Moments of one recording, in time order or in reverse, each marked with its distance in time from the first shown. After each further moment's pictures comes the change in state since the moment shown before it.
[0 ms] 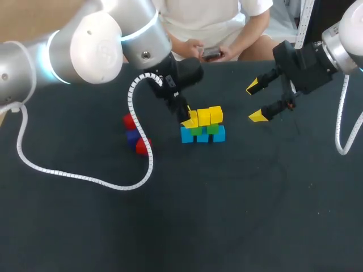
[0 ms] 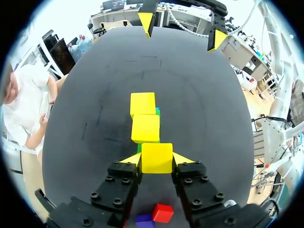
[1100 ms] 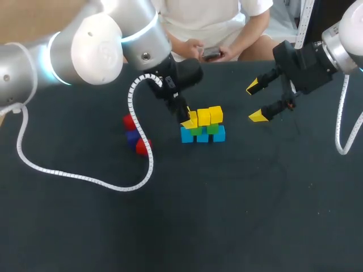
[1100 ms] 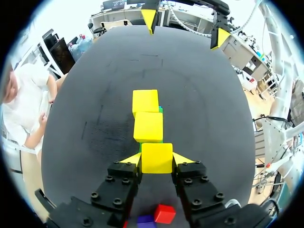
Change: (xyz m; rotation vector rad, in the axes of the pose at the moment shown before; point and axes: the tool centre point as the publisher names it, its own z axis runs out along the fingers) left arm 0.003 0.003 0.004 0.001 0.001 -0.001; right arm 0.000 0.000 0.000 0.000 0.000 0.000
